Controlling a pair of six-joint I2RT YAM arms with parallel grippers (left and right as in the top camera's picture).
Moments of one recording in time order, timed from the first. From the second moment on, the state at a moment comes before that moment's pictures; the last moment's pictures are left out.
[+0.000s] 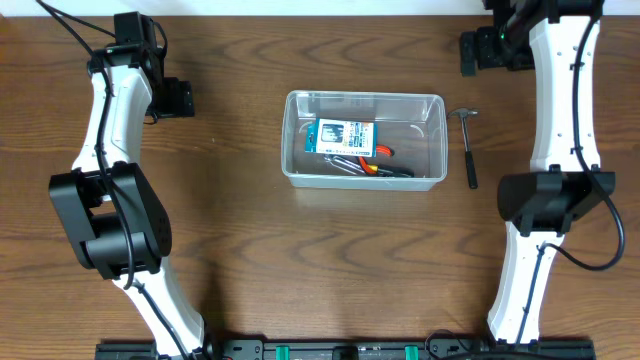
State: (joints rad) left arm 0.15 2.08 1.77 -0.96 -0.19 0.01; right arm 0.01 2.37 2.69 -1.61 0.03 -0.04
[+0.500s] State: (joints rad) left arm 0.15 2.08 1.77 -0.96 -0.19 0.01; right arm -0.01 2.50 2.67 -1.58 0.03 -0.01
